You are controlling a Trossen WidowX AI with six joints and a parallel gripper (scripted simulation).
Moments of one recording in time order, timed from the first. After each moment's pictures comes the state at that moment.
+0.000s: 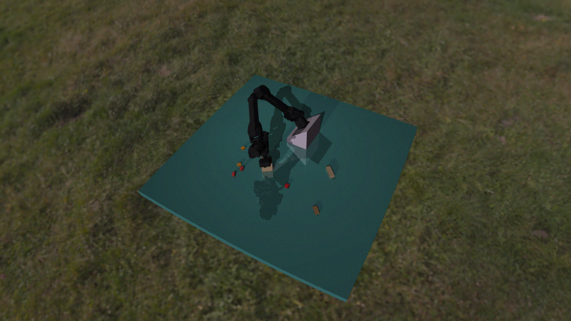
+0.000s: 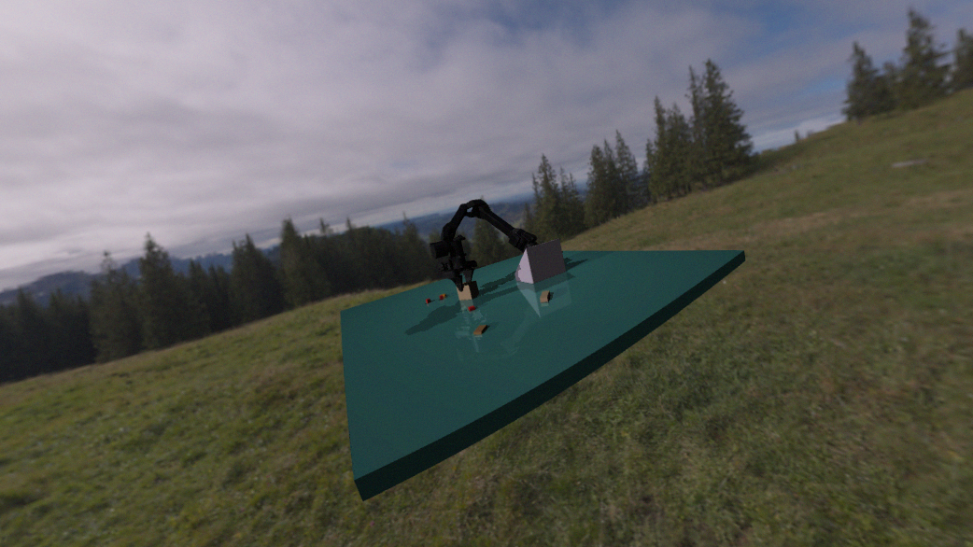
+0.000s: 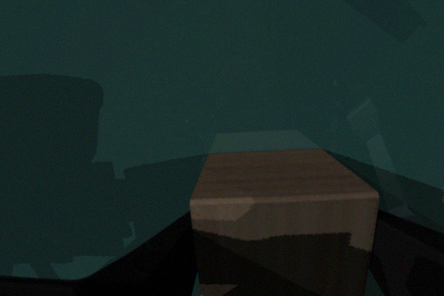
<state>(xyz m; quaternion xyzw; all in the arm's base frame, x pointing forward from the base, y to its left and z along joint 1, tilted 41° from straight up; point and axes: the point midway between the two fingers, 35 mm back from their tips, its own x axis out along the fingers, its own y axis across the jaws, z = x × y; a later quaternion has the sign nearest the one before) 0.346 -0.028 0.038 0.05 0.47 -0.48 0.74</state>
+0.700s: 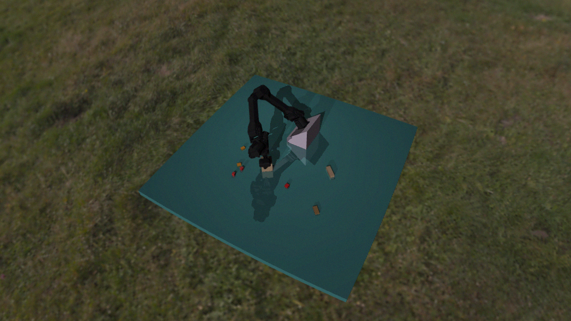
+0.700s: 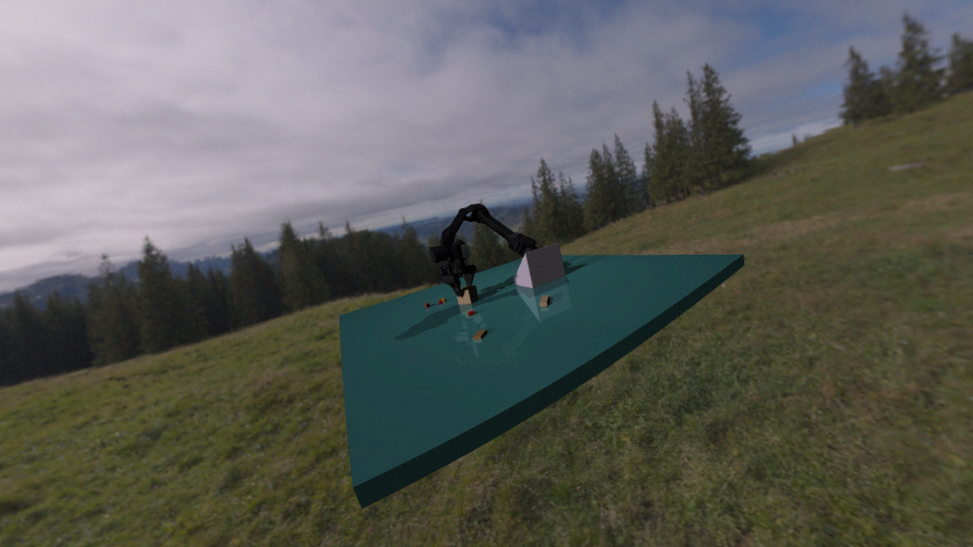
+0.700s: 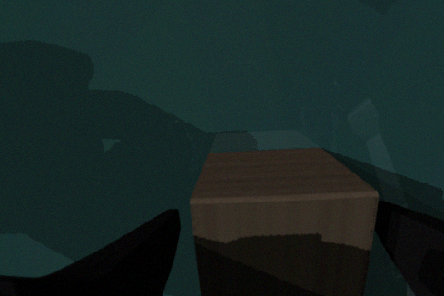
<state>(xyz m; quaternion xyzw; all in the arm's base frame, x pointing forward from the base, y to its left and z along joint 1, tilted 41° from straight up) 0.346 -0.028 0.038 0.05 0.47 -0.48 0.74</state>
